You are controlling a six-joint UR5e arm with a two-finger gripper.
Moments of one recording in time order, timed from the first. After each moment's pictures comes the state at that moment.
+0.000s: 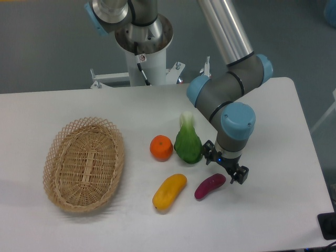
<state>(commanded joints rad) 2.55 -2.15 -1.63 -0.85 1.54 1.33</state>
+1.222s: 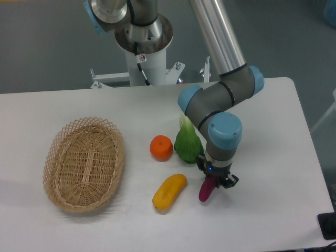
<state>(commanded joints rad) 2.52 -2.10 -1.62 -0.85 1.61 1.23</state>
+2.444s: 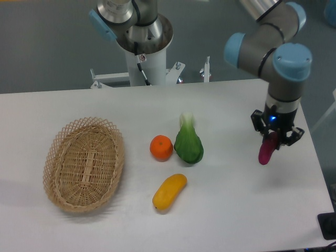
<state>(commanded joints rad) 2.83 -1.98 -1.52 -1.06 1.47 1.49</state>
